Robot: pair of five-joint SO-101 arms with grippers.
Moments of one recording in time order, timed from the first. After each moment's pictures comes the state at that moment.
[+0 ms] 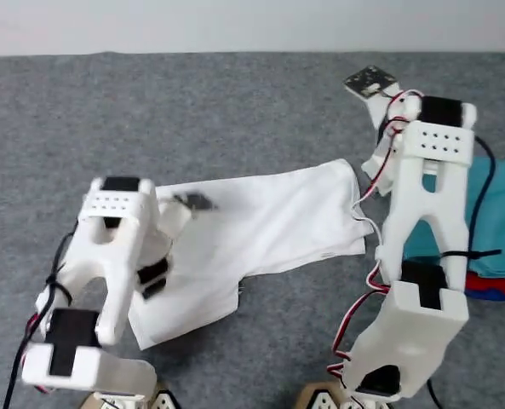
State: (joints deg) left arm -1.0 -1.8 25.5 98.1 -35.4; right arm 4.8 18.8 -25.8 92.5 40.7
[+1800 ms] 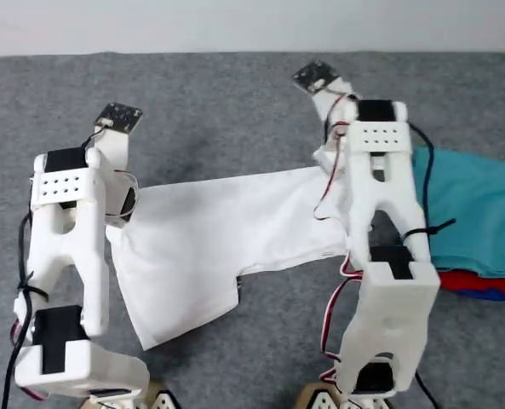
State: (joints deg) left arm -12.0 1.2 12.8 82.7 -14.5; right arm -4.7 28.9 -27.3 81.0 34.0
